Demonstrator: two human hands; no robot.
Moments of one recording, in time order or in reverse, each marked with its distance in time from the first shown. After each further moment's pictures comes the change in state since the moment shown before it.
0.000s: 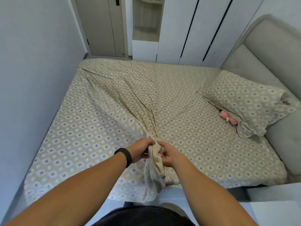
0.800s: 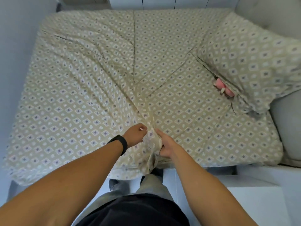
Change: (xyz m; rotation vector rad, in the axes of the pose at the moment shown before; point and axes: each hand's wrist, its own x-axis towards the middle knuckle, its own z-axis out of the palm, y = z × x) left_hand 0.208 0.053 0.191 0.549 0.181 -0.130; right_hand 0.044 -0.161 -0.237 -0.062 -0.015 0.157
